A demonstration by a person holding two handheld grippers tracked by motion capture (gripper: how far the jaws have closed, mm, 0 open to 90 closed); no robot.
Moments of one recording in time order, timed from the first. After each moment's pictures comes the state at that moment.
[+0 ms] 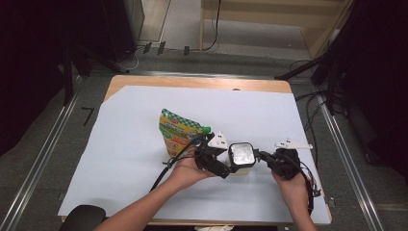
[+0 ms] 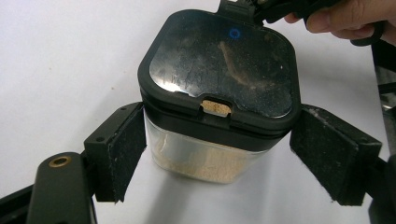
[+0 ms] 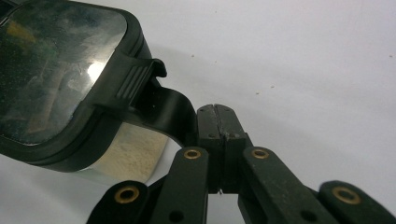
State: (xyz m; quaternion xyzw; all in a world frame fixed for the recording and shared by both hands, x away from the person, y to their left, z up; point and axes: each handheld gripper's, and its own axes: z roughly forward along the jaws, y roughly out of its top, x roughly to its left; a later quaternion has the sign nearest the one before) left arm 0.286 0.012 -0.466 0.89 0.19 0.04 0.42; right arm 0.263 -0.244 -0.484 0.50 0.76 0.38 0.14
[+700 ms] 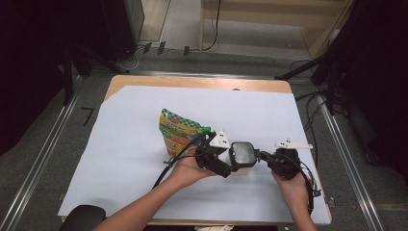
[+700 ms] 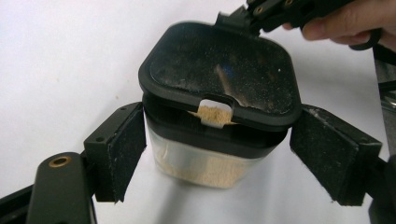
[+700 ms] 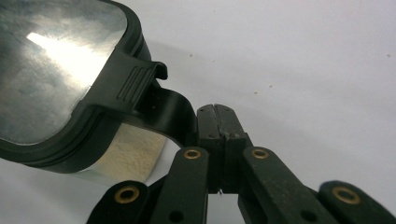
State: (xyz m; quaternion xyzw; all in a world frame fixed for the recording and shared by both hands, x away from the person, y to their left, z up) left arm 0.285 0.010 -0.454 0.88 0.18 0.05 0.43; right arm 0.263 -0.244 -0.484 0.51 0.76 0.38 0.15
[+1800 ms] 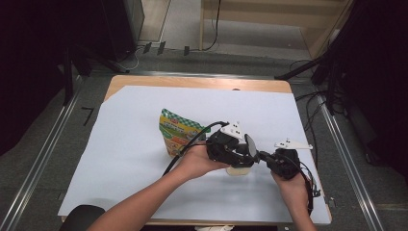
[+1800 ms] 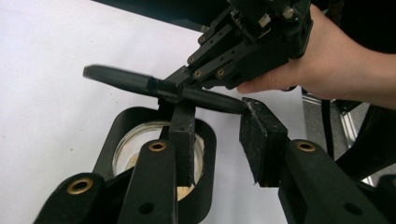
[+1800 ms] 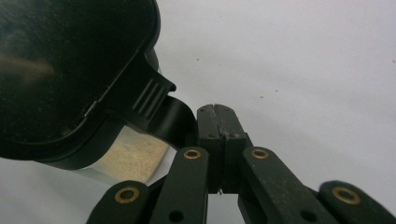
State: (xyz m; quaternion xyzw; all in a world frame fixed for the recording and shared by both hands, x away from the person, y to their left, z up) left arm 0.293 -0.018 -0.412 0.89 0.14 -0.04 0.43; right arm 0.261 -0.242 -0.482 0.50 0.76 0.38 0.14
